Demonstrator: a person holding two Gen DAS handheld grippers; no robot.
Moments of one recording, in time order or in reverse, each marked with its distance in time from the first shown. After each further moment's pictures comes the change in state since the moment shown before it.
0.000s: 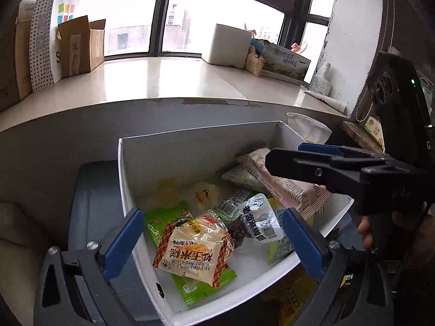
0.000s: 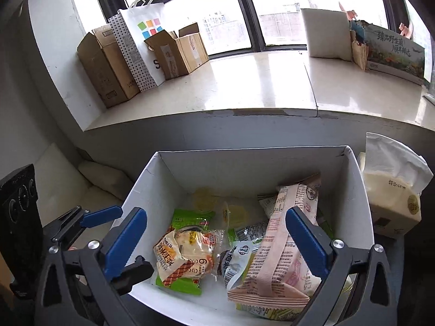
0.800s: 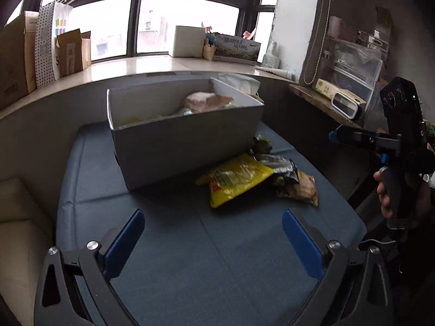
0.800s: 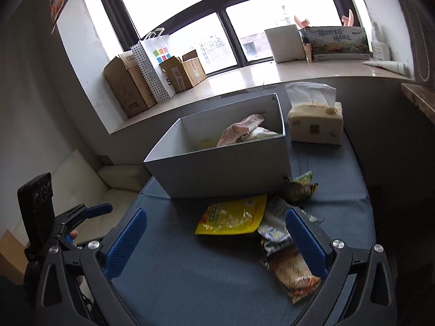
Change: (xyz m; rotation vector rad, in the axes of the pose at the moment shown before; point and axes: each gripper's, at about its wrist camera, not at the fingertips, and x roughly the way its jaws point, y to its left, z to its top) left arm -0.128 -0.086 -0.167 0.091 0.015 -0.085; right arm -0.189 -0.015 -0.196 0.085 -0.152 0.036
